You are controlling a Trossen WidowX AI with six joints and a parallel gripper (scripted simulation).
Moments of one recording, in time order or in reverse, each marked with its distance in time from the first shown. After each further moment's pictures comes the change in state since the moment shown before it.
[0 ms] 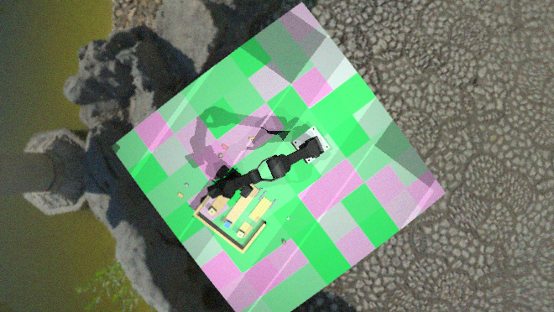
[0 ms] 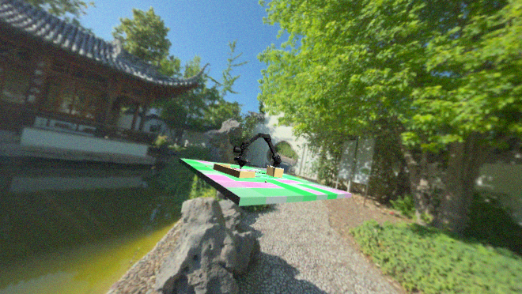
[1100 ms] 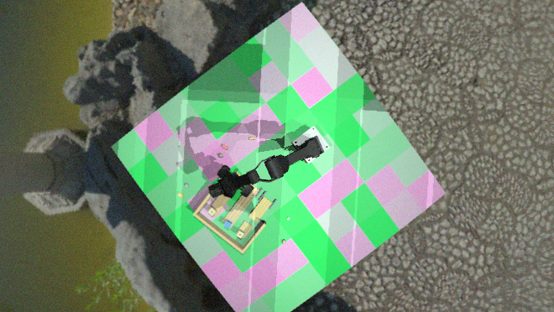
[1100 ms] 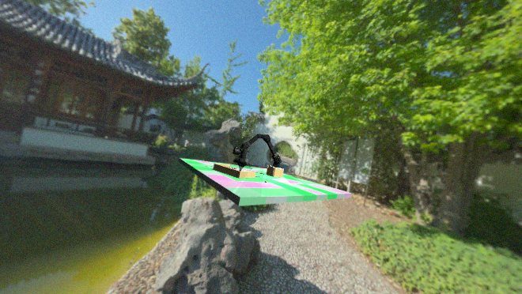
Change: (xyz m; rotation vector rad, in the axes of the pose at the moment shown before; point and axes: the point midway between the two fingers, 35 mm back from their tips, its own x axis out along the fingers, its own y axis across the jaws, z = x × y) arm 0.018 0.000 -0.002 0.000 0.009 0.004
